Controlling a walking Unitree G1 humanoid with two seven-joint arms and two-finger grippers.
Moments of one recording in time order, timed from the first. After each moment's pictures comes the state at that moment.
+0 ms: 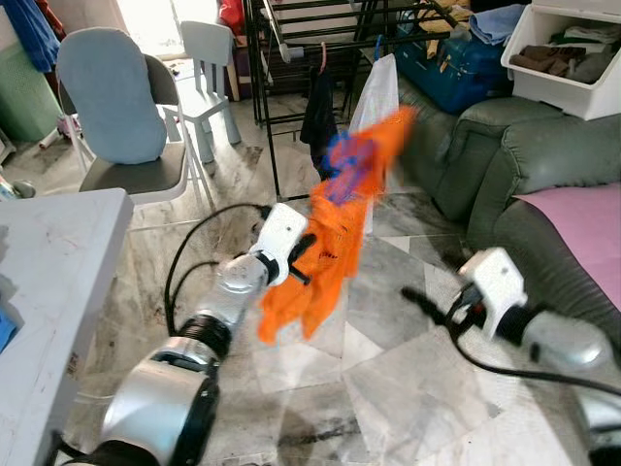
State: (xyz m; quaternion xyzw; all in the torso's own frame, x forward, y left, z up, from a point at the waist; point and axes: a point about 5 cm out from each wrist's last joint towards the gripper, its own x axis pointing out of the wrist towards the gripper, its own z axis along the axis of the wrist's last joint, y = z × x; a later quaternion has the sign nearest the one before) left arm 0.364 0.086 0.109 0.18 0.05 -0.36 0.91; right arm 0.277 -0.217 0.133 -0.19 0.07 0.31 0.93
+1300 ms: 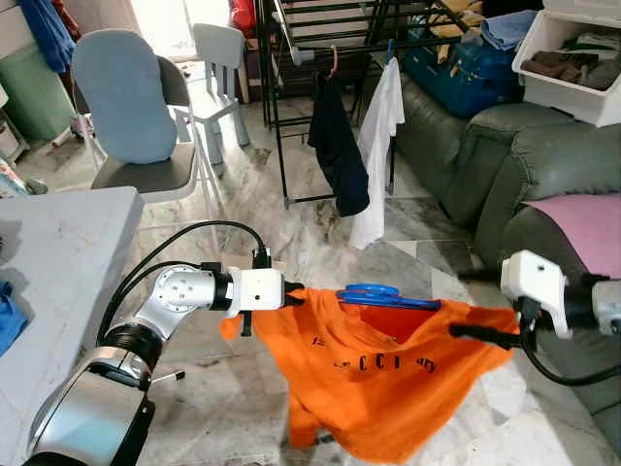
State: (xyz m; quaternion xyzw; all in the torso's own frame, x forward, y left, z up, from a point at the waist) left arm 0.326 0.133 0.107 0.38 -0.01 -0.60 0.71; right arm 0.277 -0.270 0.153 -0.29 0.17 0.52 0.78
